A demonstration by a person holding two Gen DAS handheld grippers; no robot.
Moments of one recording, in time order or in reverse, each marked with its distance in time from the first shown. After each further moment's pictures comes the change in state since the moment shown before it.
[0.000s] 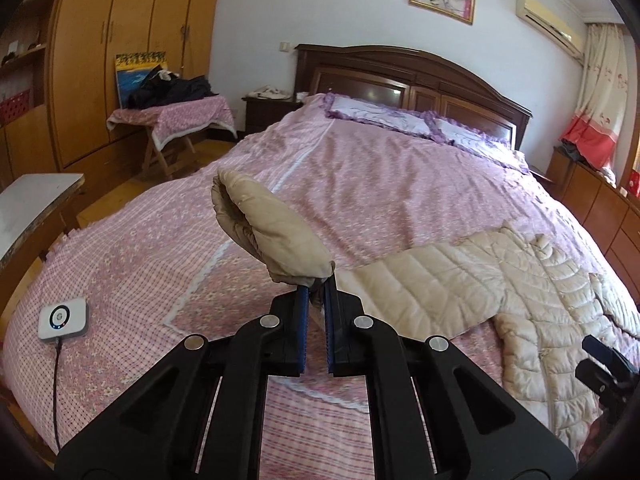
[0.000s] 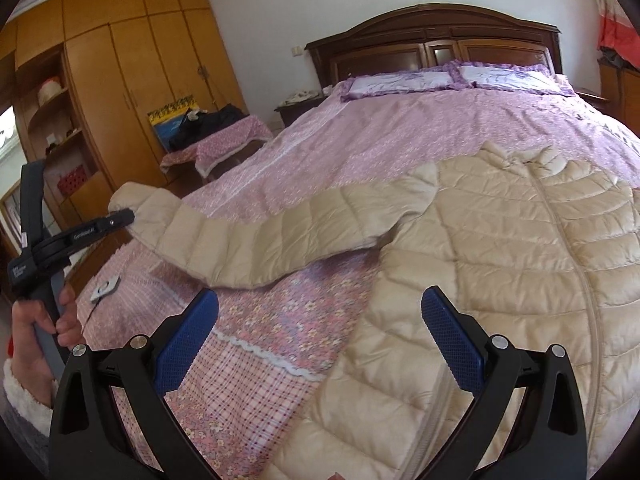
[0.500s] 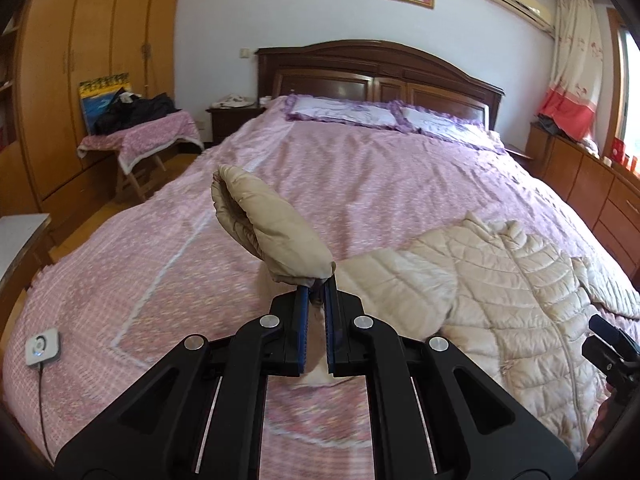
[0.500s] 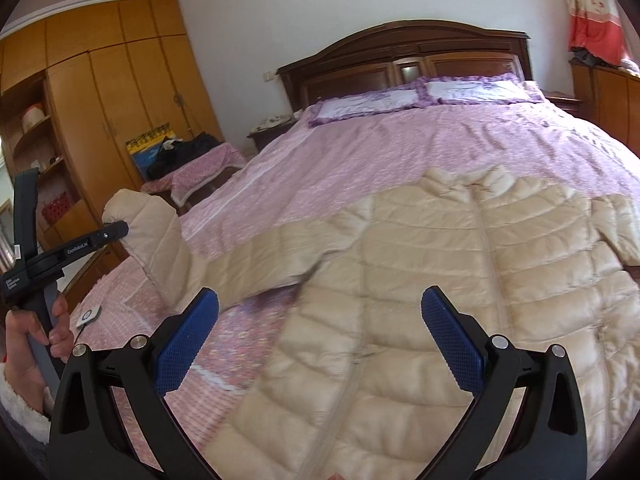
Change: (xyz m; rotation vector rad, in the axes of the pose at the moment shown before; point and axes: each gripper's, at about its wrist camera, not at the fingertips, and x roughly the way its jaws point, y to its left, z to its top) left arm 0.012 -0.107 0.021 0.108 0.012 -0.057; right arm -0.038 -0.074 0.022 0.045 -0.068 -0.072
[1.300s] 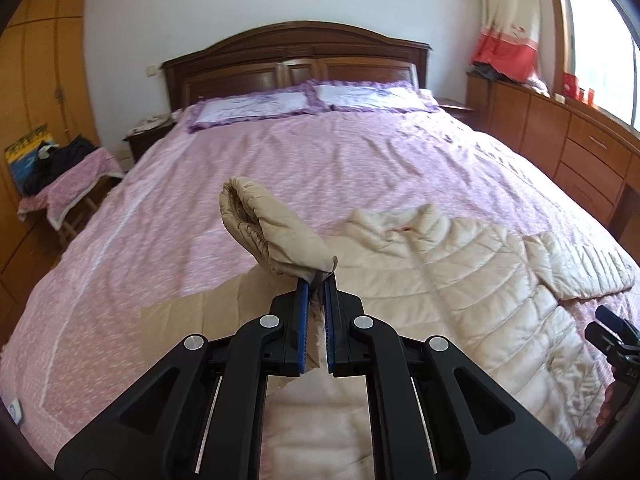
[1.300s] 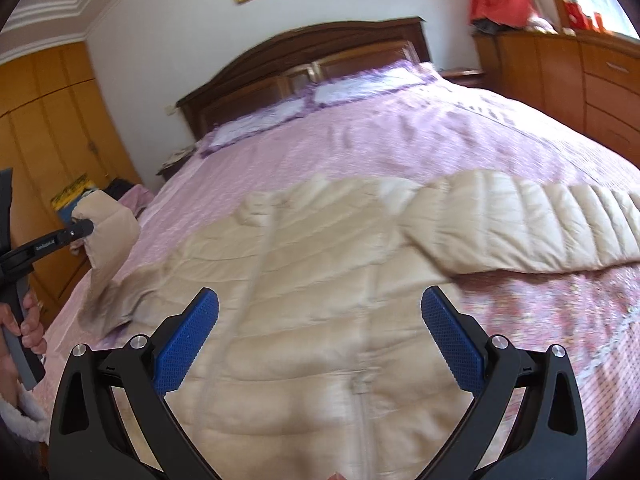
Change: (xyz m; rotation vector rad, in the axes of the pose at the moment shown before) left arm 0.069 -0.237 0.045 0.229 0.058 -0.146; right arm -0.053 -0.226 0.009 0.204 -0.039 -0.238
